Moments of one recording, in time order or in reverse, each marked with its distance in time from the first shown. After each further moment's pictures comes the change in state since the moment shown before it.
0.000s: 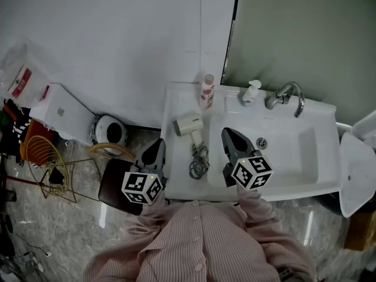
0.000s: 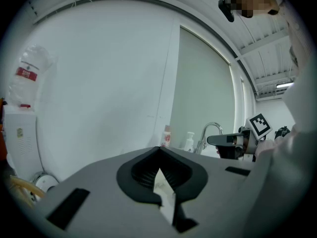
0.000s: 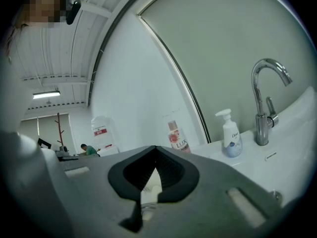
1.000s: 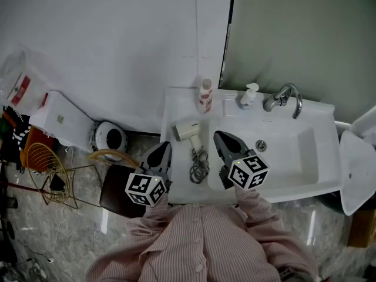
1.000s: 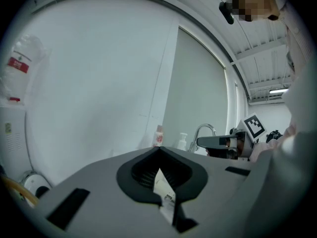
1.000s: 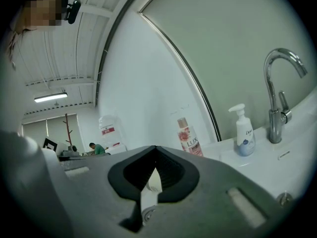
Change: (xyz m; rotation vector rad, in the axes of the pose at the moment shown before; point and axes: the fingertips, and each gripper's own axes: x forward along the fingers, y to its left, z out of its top) left arm 0.016 -0.017 -0.001 -0.016 0.006 -0.096; right arm 0.016 0.018 -0.005 0.003 0.034 0.091
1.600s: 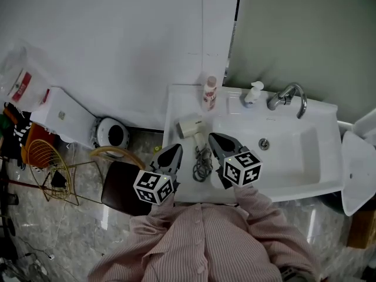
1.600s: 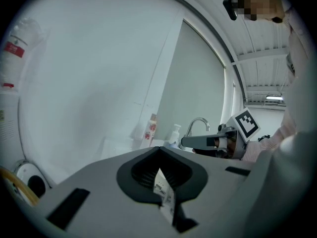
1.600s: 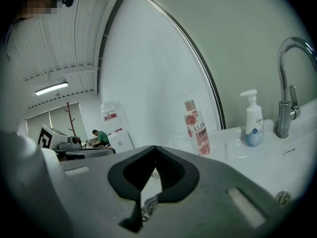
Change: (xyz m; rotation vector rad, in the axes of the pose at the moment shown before) left arm 0.008 -0.015 -0.031 -0.054 0.093 -0.072; right arm 0.024 0.012 -0.037 -0.036 0.171 0.019
